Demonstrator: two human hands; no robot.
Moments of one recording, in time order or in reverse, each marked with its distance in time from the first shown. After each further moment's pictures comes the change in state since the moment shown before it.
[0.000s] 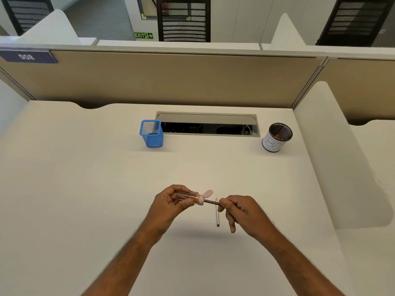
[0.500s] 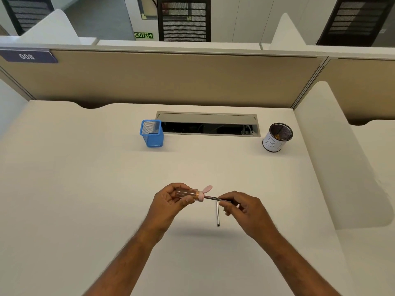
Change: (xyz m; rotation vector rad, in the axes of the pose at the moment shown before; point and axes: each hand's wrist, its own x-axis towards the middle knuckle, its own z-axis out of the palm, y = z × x) left_hand 0.002 -0.001 0.001 -0.022 0.038 0.022; right_hand -0.004 0.002 -0.002 -0.135 0.157 -0.182
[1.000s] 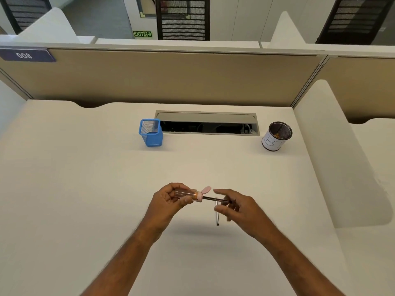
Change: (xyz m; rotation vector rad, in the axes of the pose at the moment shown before) left_hand 0.001 0.000 -0.003 0.018 -0.011 -0.012; right_hand 0.006 0.003 0.001 0.121 -0.148 0.121
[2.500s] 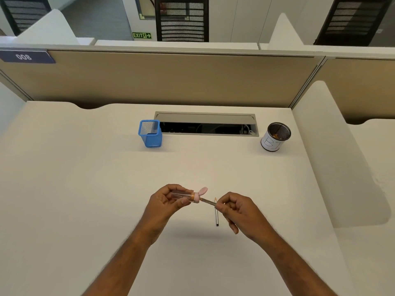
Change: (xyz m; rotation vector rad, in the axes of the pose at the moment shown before) left_hand -0.003 -0.001 -0.005 -0.070 -0.016 -0.019; right_hand -0.007 -0.006 0.005 0.113 0.010 0.081
